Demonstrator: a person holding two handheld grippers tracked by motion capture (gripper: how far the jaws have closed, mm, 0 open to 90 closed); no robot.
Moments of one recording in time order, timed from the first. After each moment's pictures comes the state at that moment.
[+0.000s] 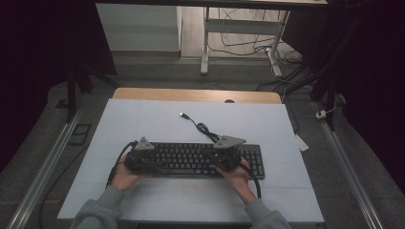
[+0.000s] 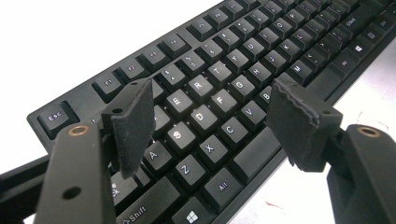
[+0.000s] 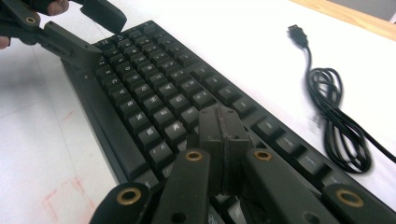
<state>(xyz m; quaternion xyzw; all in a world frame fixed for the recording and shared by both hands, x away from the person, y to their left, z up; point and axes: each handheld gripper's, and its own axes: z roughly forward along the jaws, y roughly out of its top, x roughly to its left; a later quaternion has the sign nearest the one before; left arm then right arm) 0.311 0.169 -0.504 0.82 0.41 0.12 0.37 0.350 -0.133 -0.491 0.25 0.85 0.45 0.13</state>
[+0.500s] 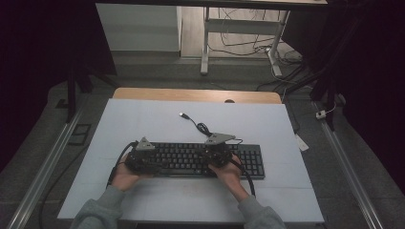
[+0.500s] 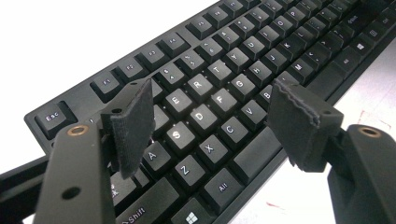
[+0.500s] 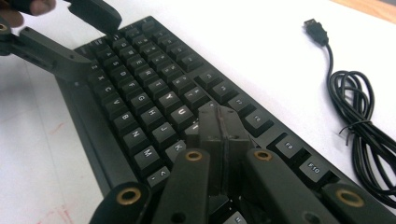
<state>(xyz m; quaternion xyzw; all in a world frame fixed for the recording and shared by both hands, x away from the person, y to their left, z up) 0.311 0.167 -0.505 0.83 0.41 0.12 0.36 0.364 -0.111 -0.501 0.25 0.86 0.43 0.12</state>
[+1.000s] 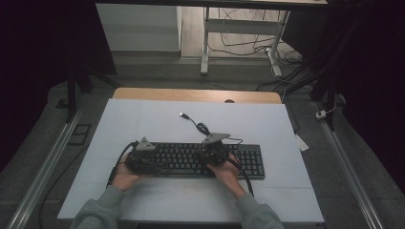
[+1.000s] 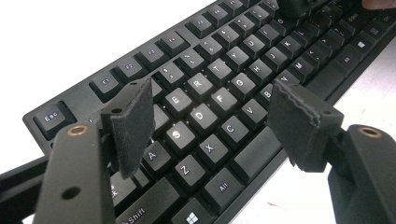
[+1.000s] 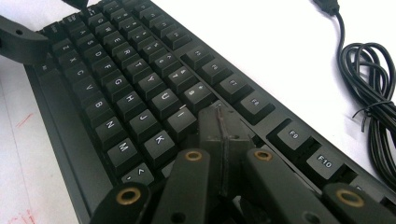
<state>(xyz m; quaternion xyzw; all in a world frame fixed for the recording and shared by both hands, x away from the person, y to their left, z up) 0.312 0.167 -0.506 0.83 0.41 0.12 0.36 0.376 -0.105 -0.516 0.27 0.87 0.41 0.11</state>
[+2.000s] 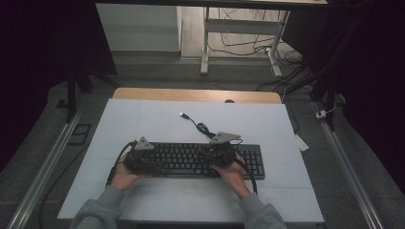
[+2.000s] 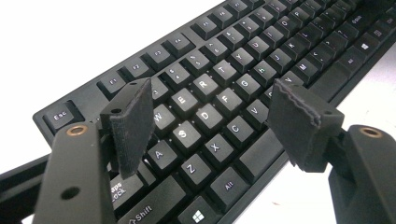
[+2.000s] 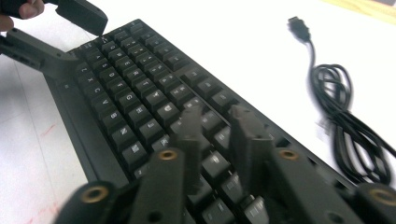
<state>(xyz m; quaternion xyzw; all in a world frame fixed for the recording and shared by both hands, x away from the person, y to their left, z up) 0.311 0.171 -0.504 0.82 0.41 0.13 0.37 0.363 -0.127 -0.498 0.27 0.84 0.45 0.13</state>
